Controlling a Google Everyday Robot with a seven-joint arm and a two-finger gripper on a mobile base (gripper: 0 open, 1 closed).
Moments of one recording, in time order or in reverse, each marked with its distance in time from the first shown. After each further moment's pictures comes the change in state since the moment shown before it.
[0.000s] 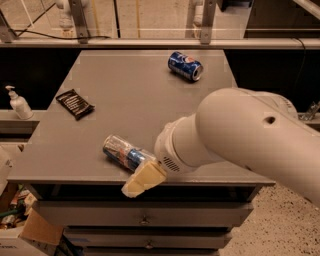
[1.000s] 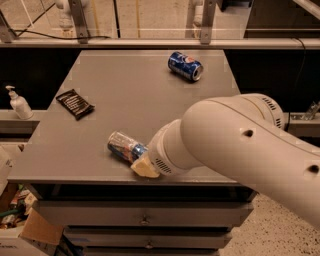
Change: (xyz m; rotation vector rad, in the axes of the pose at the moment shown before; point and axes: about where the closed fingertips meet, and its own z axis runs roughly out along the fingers) arm 0.001 -0.003 0.009 0.064 0.031 0.030
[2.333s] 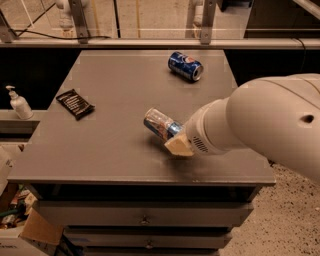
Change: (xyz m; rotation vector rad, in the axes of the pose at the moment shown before) arm 0.024 -0.075 -0.047 0.164 0.008 0.085
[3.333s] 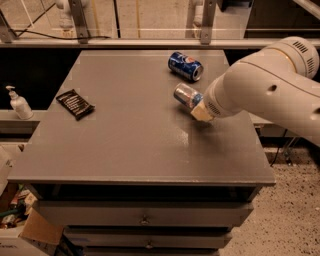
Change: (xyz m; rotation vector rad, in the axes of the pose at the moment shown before) arm 0.004 -0.135 0.038 0.231 0.090 -0.029
